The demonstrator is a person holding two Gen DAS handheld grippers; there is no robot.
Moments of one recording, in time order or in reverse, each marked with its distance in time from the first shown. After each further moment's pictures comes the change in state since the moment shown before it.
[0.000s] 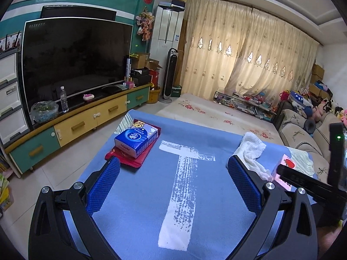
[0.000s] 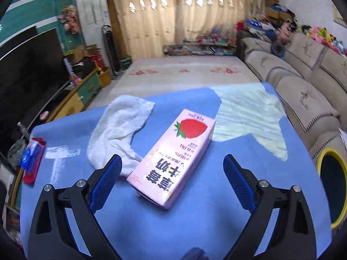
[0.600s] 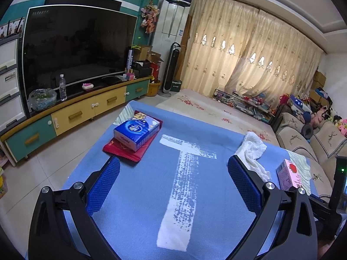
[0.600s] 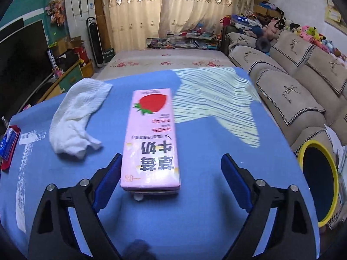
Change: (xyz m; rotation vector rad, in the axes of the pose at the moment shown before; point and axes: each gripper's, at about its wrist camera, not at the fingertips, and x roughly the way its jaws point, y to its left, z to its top) left arm 0.011 0.005 -0.007 -0.061 0.037 -0.029; right arm 0.007 -0.057 -0.015 -0.022 0.023 -0.096
